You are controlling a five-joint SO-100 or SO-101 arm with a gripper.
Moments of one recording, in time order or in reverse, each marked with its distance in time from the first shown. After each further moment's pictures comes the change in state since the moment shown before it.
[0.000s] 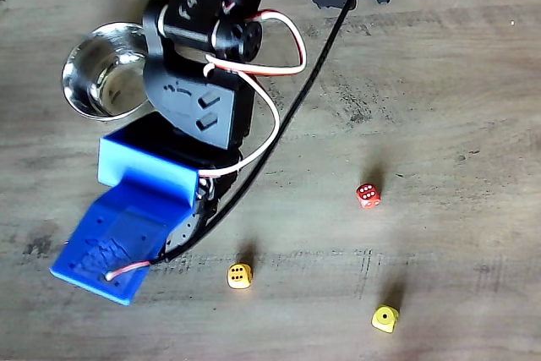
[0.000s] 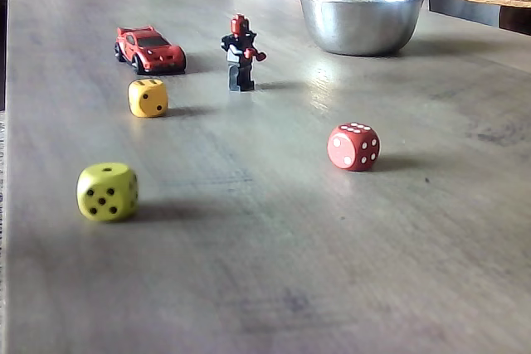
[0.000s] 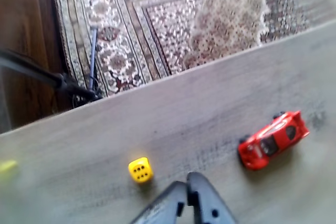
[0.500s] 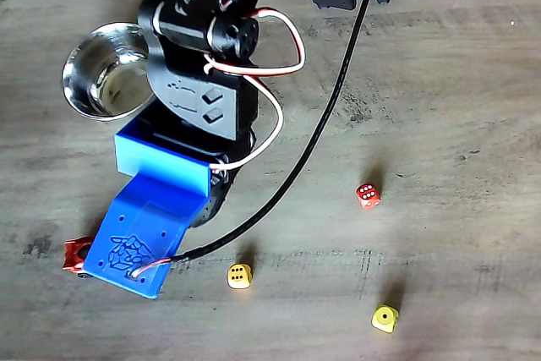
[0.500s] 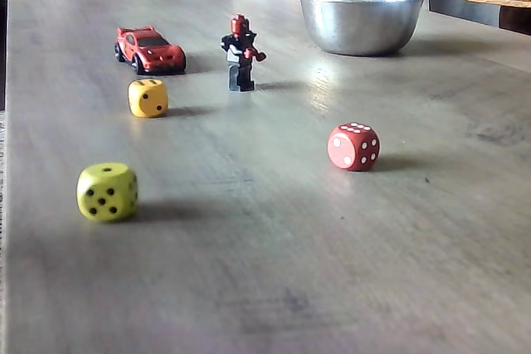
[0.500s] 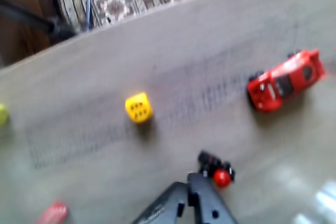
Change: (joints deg) arm 0.0 0.0 -5.0 20.7 -0.4
